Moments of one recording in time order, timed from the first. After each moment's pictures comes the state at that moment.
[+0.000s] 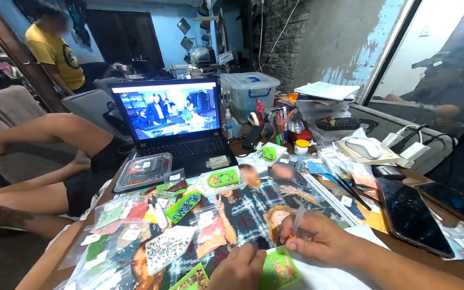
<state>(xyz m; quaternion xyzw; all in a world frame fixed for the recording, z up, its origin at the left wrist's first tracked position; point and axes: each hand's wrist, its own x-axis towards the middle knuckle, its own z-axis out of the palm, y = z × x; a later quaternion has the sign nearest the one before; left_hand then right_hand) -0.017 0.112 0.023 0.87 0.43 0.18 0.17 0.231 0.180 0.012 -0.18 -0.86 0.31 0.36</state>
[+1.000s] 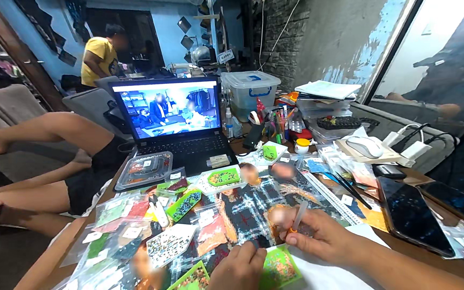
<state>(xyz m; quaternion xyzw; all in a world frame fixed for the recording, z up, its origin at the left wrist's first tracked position) -0.016 0.111 0.024 0.87 0.43 0.18 0.17 0.231 0.179 0.013 -0.19 -0.86 0.30 0.37</state>
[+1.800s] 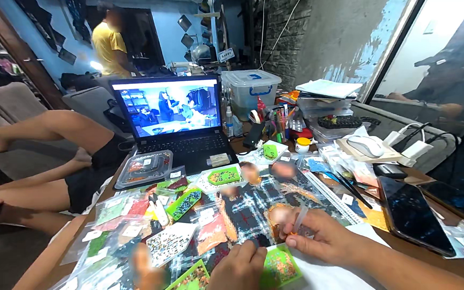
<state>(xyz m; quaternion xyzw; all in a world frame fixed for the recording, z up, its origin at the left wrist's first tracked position) -0.015 0.111 0.024 0.87 0.44 0.18 0.17 0.231 0.178 0.014 -0.18 -0.87 0.29 0.36</state>
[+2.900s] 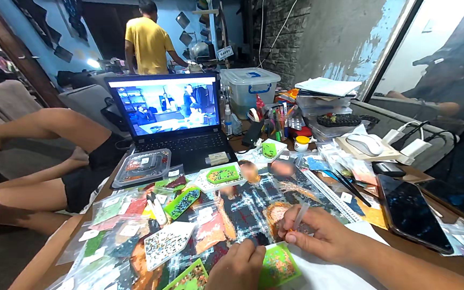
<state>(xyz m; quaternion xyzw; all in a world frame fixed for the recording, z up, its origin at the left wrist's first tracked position) -0.016 0.110 0.026 0.87 0.44 0.17 0.17 0.232 0.178 0.014 -0.19 -0.87 0.29 0.36</state>
